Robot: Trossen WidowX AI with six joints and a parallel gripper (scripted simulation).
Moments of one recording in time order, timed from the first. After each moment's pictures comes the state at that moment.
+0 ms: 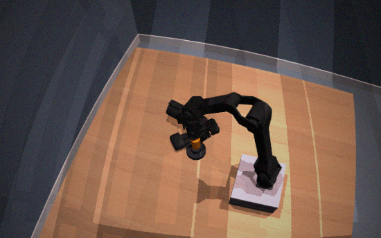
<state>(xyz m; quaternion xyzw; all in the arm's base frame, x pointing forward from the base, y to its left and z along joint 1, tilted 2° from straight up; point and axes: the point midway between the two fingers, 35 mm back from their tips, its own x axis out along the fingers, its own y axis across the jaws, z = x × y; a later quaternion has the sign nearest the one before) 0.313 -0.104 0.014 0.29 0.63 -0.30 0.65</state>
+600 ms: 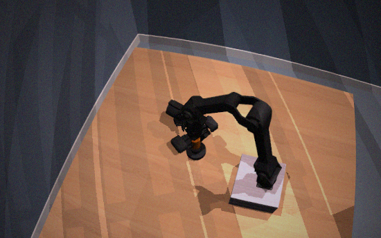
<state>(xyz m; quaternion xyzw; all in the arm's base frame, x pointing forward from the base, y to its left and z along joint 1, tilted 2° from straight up) 0.313 -0.104 0.017 0.22 0.66 -0.24 0.68</state>
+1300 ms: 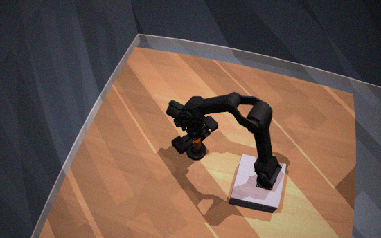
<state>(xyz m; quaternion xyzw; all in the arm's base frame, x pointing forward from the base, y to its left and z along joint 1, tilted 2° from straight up) 0.311 -0.103 0.017 0.21 0.67 -0.23 0.68</state>
